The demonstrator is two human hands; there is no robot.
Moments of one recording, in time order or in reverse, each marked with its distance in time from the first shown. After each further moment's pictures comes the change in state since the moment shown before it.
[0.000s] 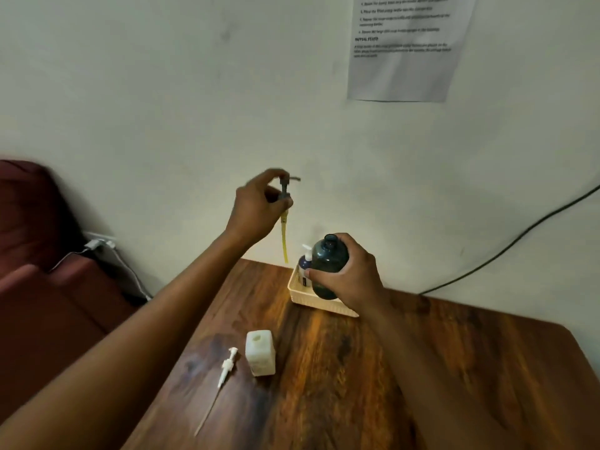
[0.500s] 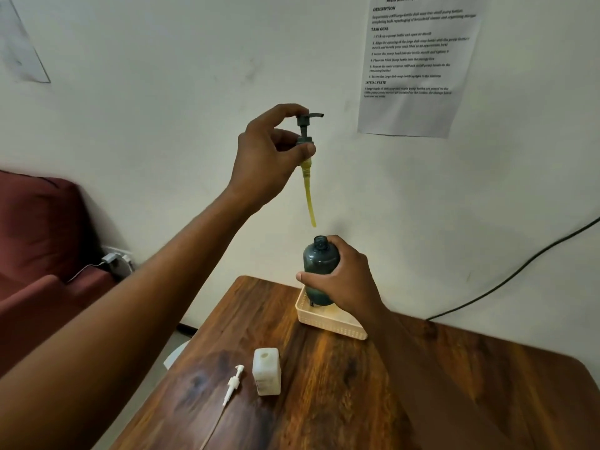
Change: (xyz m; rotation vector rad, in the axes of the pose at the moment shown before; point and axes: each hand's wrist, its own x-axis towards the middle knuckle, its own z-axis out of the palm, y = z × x) left_hand 0.009 0.119 -0.066 -0.212 0.117 0.183; right_hand 0.013 -0.048 0.002 -0.019 -0.065 -0.054
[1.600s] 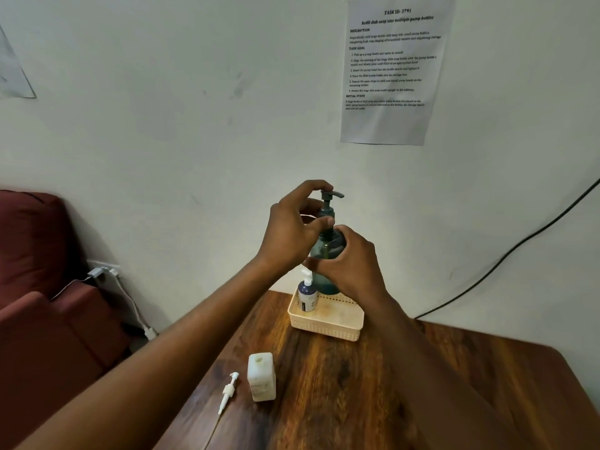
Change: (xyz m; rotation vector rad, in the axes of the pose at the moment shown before) left_hand -0.072 -0.018 0.053 0.010 -0.132 -0.023; right_hand 0.002 -0.020 -0.029 -0.152 0.134 0.072
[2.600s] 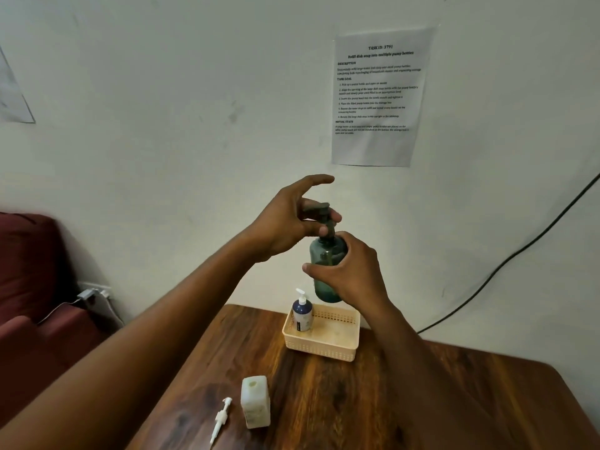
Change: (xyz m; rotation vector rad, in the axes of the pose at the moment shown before) left_hand 0.046 0.024 -0.026 -0.129 -0.384 -0.040; right_hand 0.004 -0.016 -0.029 0.012 0.071 -0.017
